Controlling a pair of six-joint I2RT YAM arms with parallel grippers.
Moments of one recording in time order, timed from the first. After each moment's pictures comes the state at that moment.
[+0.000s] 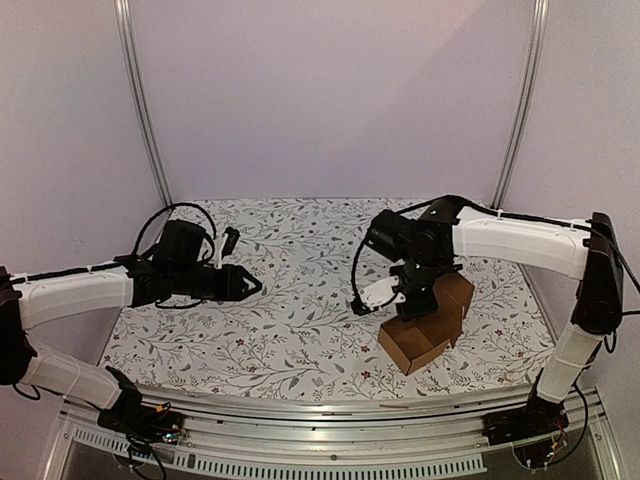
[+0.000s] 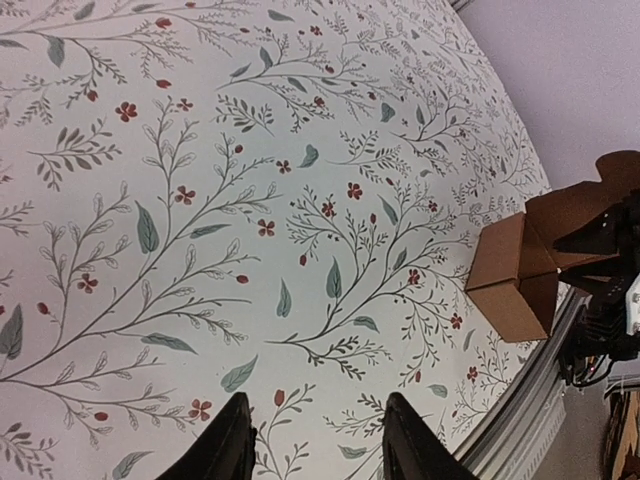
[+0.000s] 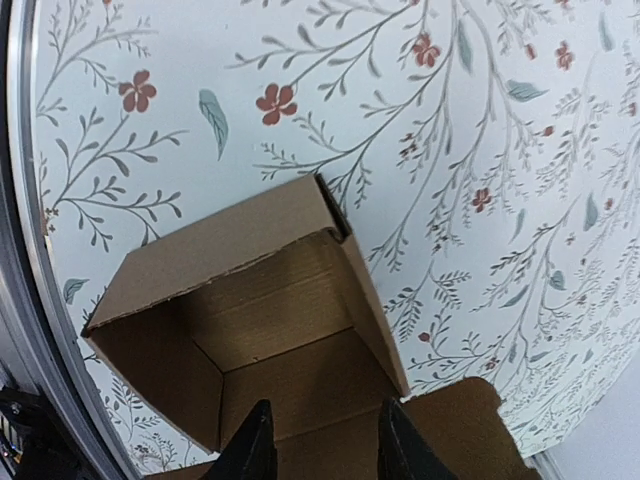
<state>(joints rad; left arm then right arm) -0.58 1.26 0.70 -0.14 0.27 -0.48 0.91 1.81 1.44 -1.15 0.18 -0.82</state>
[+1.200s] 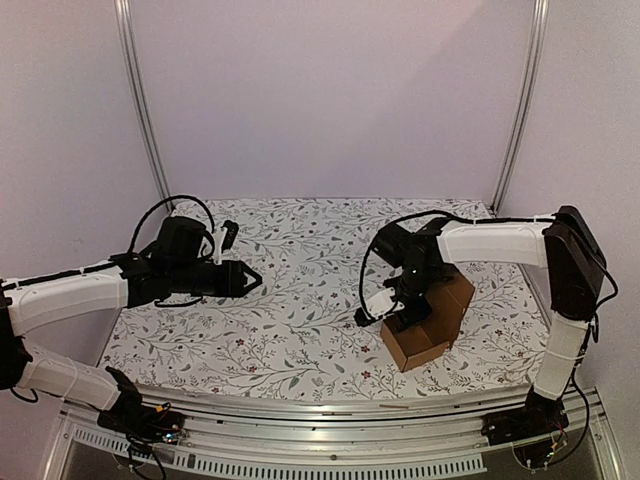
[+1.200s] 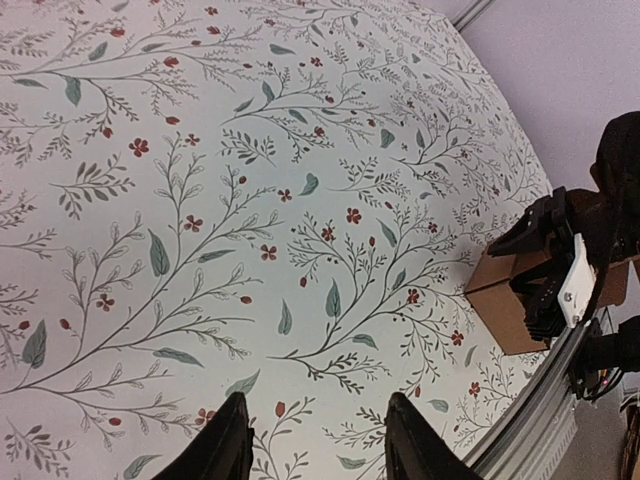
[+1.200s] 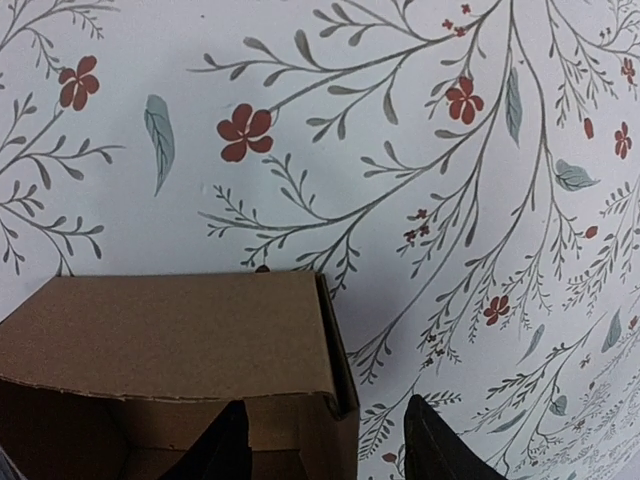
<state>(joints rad) -0.63 1.21 0.73 -0.17 0.16 -0.48 0.78 1.86 1.34 -0.89 -0.05 -1.14</state>
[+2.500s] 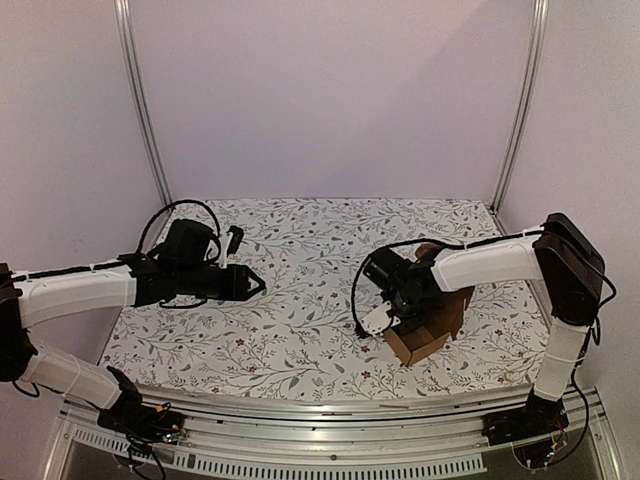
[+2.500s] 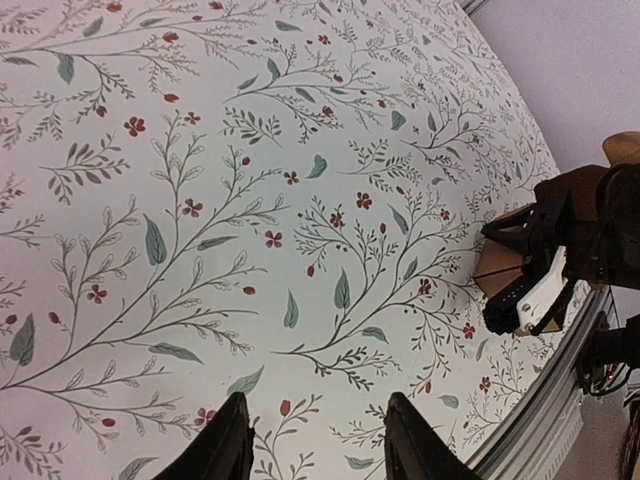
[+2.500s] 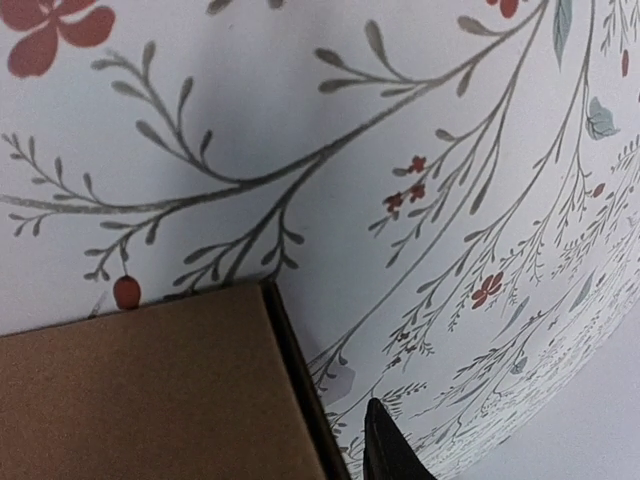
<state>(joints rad) -0.63 1.27 0.73 -0.15 0.18 -0.48 0.87 1.87 1.14 -0.56 0.34 -1.15</state>
